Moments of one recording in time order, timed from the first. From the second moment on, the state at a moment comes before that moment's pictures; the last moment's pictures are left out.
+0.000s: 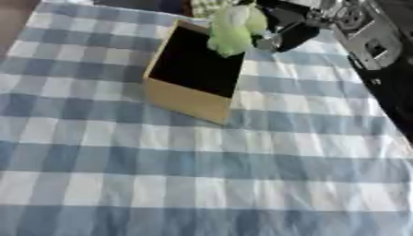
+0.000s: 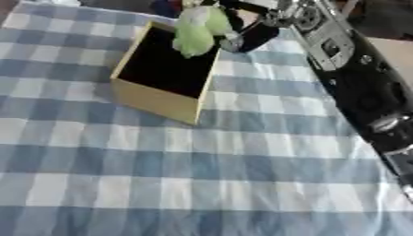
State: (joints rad) left arm -0.42 0.22 -0.08 -1.99 -0.22 -0.16 0.07; right arm -0.74 -0.77 0.13 -1.42 0.31 -0.30 0.55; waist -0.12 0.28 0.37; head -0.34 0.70
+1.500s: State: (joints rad) left arm -0.44 0.21 -0.08 -1.99 -0.21 -0.16 0.05; right arm -0.79 -0.70 0.17 -1.34 0.50 -0.43 0.58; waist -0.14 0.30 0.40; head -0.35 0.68
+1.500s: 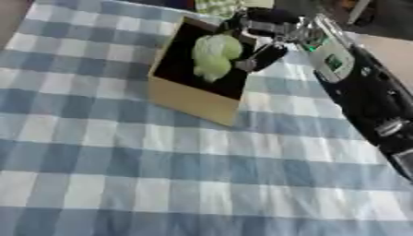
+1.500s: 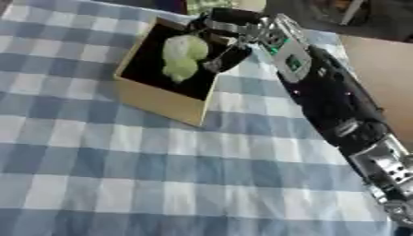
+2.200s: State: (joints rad) left arm -0.44 0.21 -0.08 -1.99 -0.21 -0.15 0.03; right arm -0.70 -0.75 0.16 -1.50 0.46 -0.41 0.63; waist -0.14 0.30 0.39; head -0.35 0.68
